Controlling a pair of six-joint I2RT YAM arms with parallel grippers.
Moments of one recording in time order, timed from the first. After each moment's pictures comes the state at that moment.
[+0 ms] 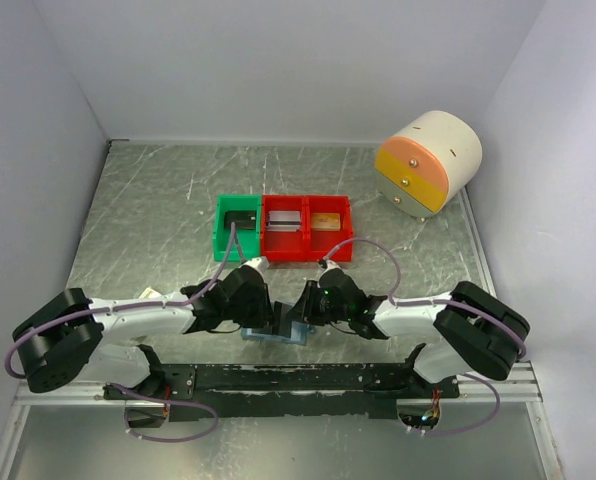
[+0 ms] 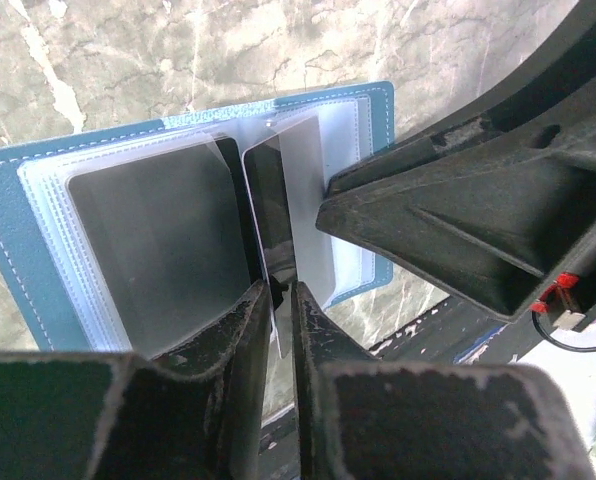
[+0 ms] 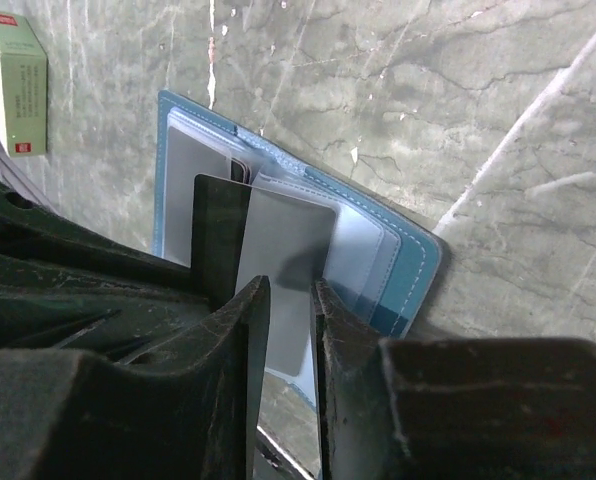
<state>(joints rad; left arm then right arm) -0.99 1.30 0.53 -0.07 0.02 -0.91 0.90 1.42 0.37 0.36 -0.12 0.98</state>
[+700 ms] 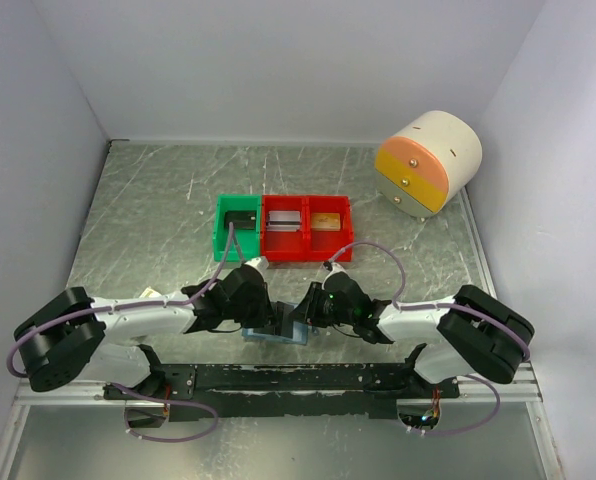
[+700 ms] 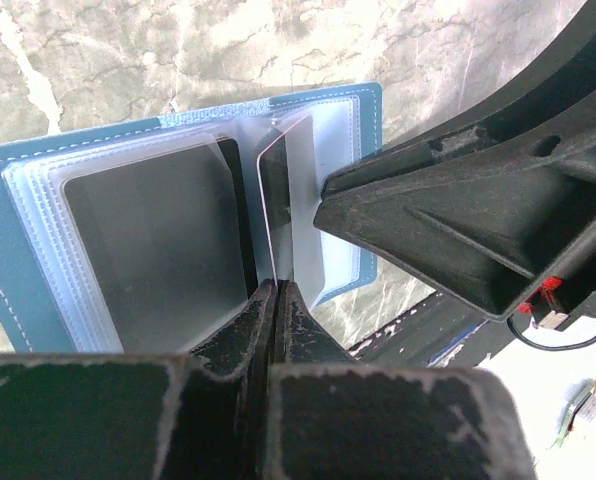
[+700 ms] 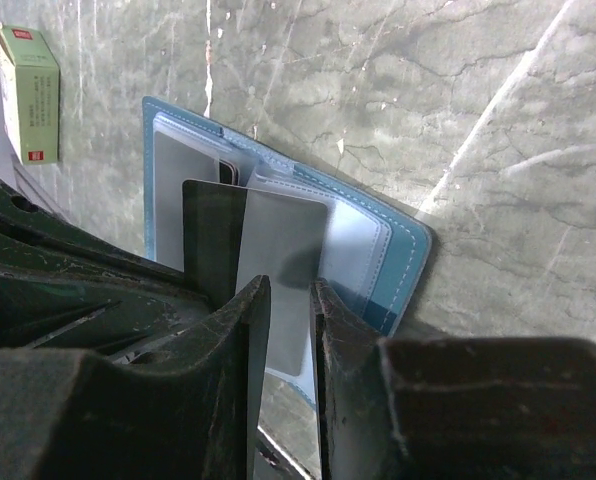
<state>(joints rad) -0.99 1.32 0.52 -0.03 0.05 -0.95 0.90 1.38 0.30 0.43 -0.10 1.01</state>
